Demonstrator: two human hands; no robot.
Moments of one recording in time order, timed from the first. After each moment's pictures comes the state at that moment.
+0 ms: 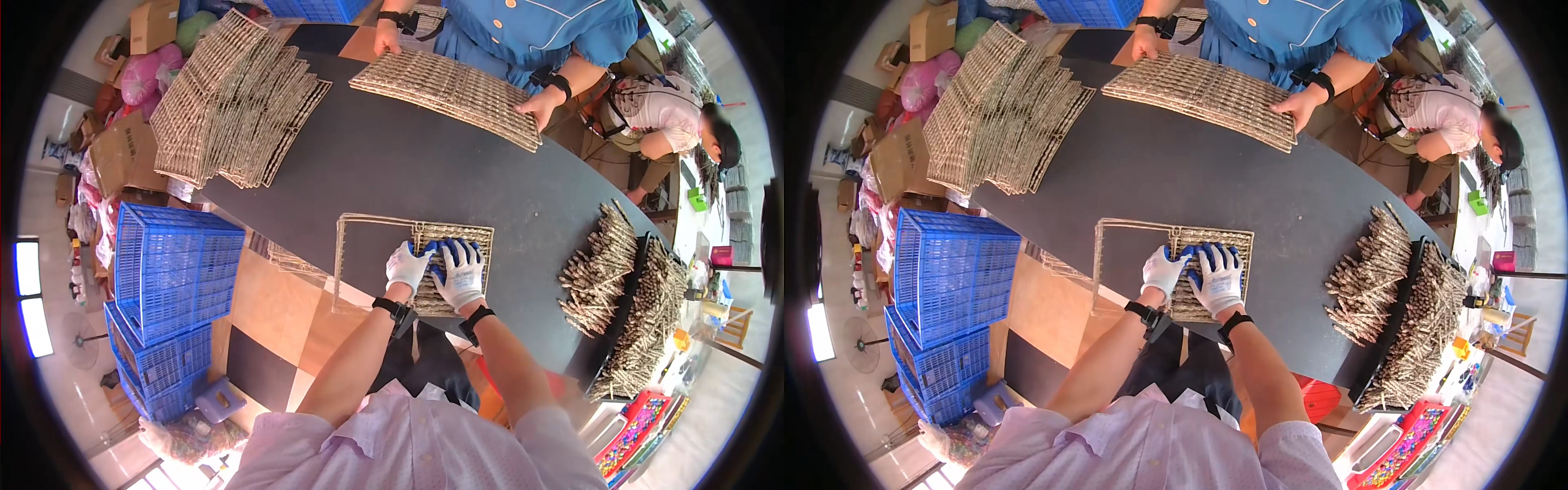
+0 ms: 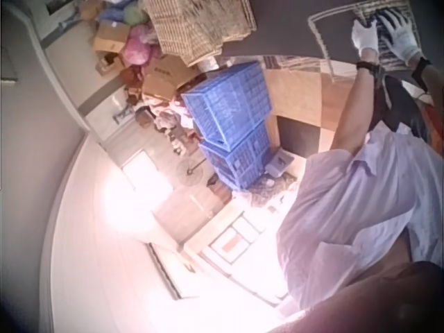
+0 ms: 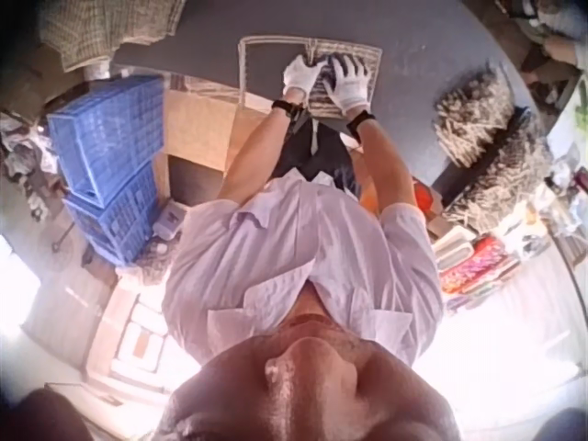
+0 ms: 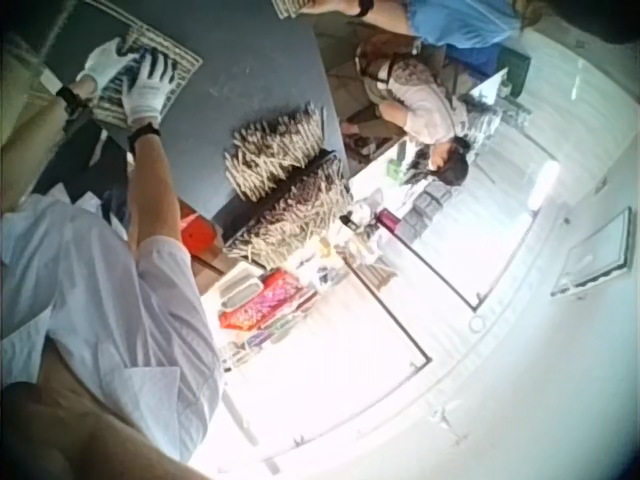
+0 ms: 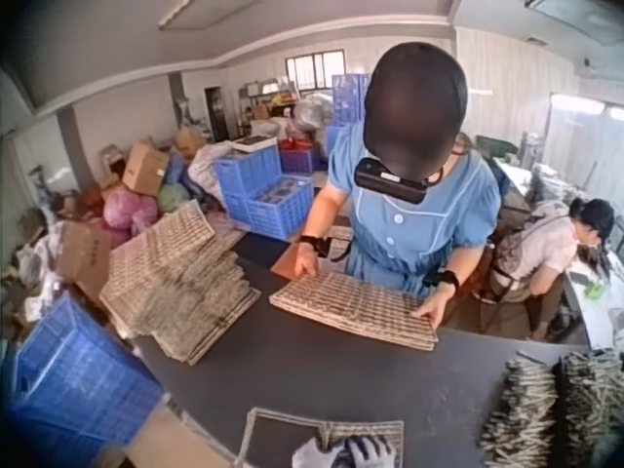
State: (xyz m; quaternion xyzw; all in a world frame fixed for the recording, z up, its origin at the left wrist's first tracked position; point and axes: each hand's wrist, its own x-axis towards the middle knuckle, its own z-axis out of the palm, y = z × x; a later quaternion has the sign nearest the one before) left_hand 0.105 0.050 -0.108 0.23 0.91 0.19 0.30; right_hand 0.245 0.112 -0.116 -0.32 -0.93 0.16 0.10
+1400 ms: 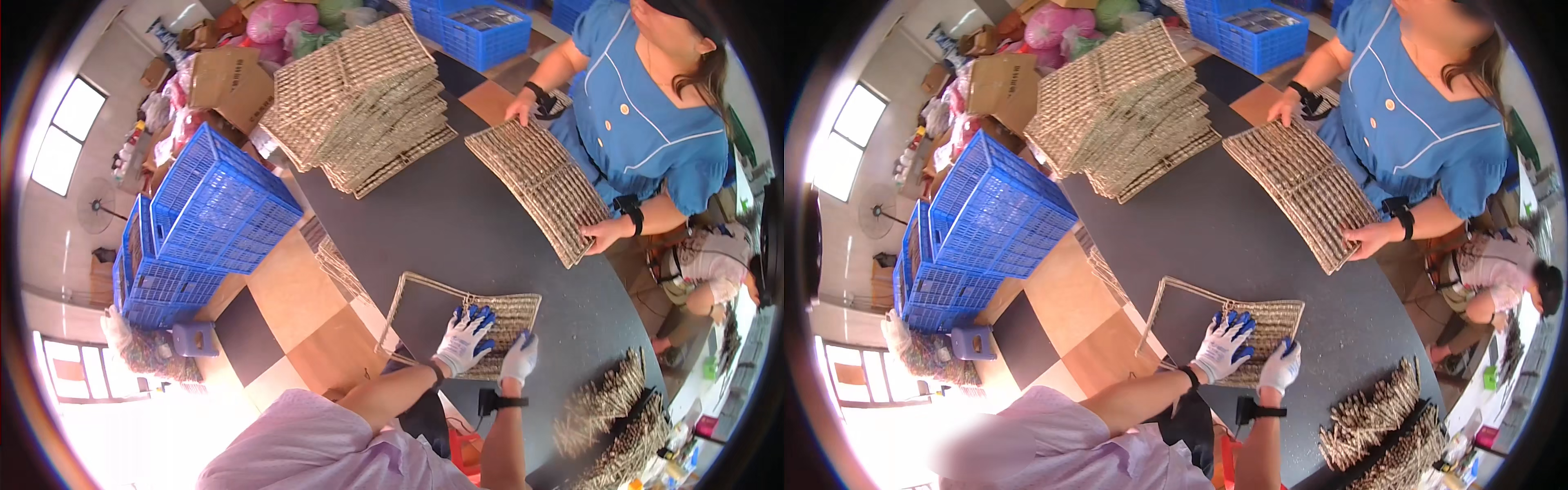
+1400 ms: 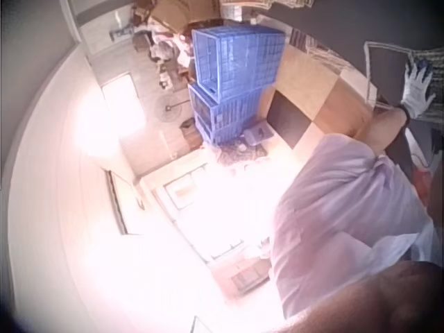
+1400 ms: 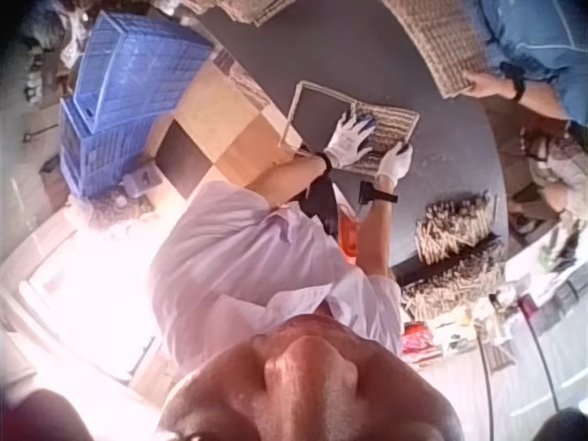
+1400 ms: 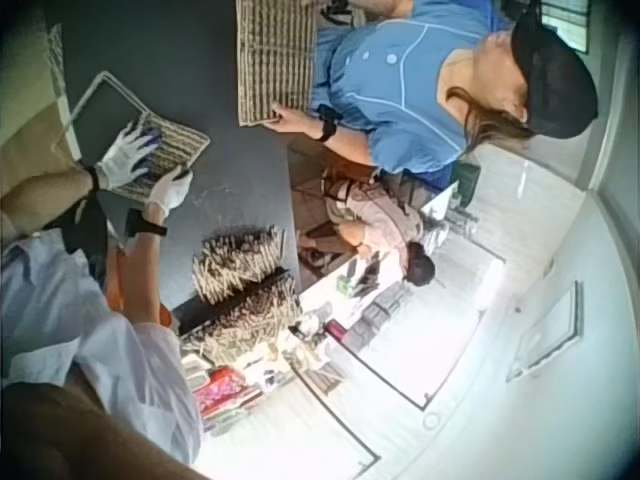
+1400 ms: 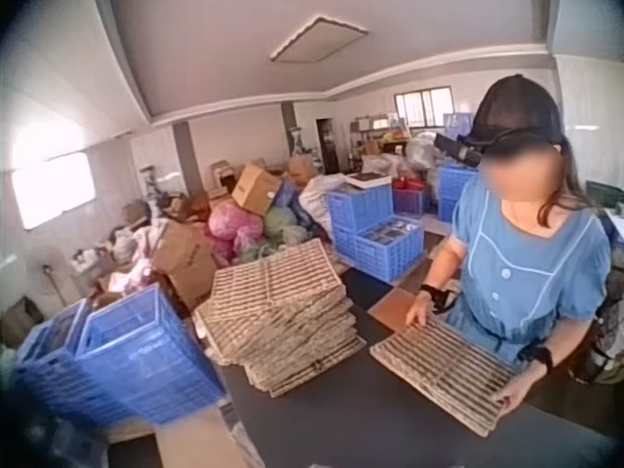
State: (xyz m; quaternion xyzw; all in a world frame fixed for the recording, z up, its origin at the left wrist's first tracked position) left_hand 0.141 0.048 -0.104 0.48 0.84 0.19 0.17; right_hand 0.257 0.168 -0.134 -0.58 -0.73 0.31 0.17
